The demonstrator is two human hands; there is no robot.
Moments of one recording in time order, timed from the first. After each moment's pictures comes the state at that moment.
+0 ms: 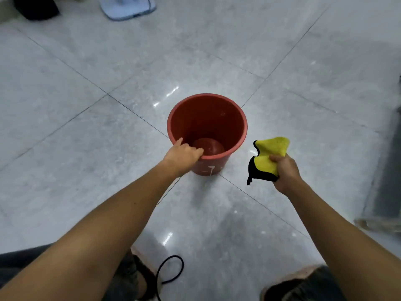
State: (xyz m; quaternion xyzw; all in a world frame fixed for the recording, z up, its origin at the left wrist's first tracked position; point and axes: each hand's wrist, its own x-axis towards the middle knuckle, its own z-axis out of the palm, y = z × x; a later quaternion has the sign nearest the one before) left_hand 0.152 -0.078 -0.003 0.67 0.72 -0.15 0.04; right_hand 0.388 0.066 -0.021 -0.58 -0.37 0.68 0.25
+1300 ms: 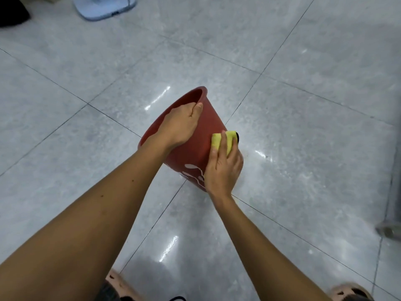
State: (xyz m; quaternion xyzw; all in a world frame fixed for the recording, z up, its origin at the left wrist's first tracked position) left_hand 0.108 0.014 0.026 0.50 0.80 0.27 0.17; right_hand 0.242 0.000 -0.068 -0.57 -0.71 0.30 0.28
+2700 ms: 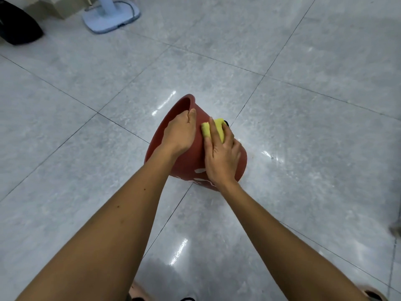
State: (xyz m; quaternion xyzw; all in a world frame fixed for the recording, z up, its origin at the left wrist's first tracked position) left_hand 0.111 0.010 0.022 0.42 0.84 0.29 0.17; right_hand 0.224 0.028 -0.051 -0.50 -0.77 0.30 0.26
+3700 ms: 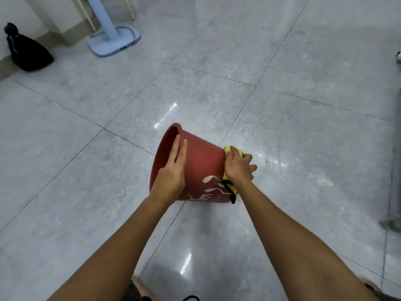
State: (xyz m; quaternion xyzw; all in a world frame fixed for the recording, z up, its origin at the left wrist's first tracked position) left_hand 0.149 -0.079 0.014 0.56 0.80 0.20 0.06; right_hand 0.272 0.059 -0.049 -0.63 -0.63 0.45 0.08
